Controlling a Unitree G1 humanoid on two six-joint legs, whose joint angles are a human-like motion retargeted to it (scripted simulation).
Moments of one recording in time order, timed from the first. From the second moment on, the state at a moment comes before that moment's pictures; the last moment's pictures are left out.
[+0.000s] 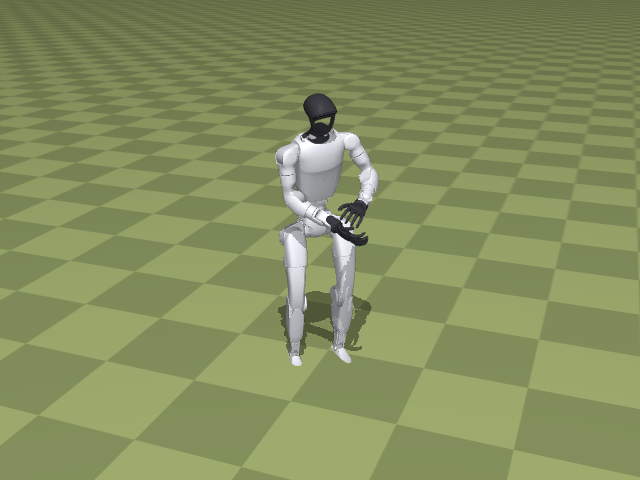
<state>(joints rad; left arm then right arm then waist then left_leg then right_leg) -0.47 0.43 -0.75 0.12 0.64 -0.18 0.45 -0.41 -0.06 0.61 0.50 0.75 -0.33 -0.25 -0.01 0.12 0.21 -0.29 -0.03 -0.06 0.31 -0.31 -0.04 -0.23 -0.07 -0.26 0.32 -0.33 0.04</state>
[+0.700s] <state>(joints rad) -0.51 0.59 -0.85 0.10 0.58 -0.23 0.29 -0.46 -0.01 0.68 0.56 0.60 -0.26 -0.23 -0.03 0.09 0.16 -0.20 -0.10 -0.01 0.21 -0.33 0.01 -0.27 -0.14 -0.16 0.47 -0.39 0.09</state>
